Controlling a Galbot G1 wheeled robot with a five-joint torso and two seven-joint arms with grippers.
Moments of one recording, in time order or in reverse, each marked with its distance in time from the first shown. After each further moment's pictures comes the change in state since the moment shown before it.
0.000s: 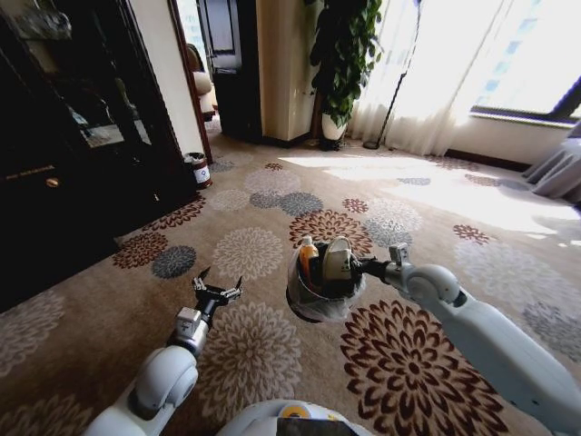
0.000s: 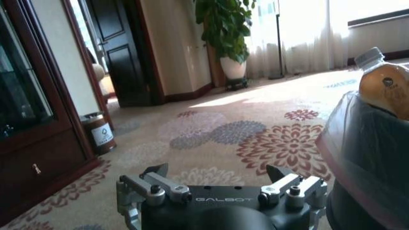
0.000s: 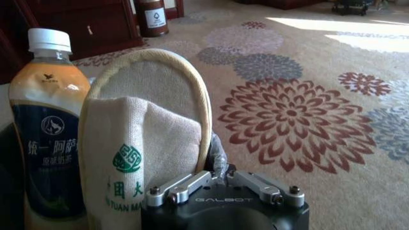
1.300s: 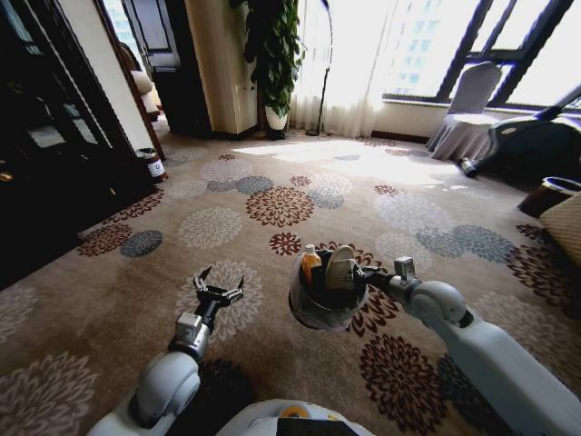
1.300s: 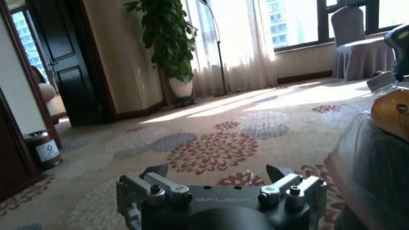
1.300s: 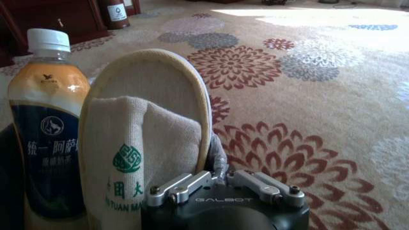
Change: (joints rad) left arm 0.013 0.000 0.016 -0.005 0.015 -0.060 -0.023; right arm -0.171 0.038 0.119 0.063 -0.076 0.028 0.000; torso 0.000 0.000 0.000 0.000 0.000
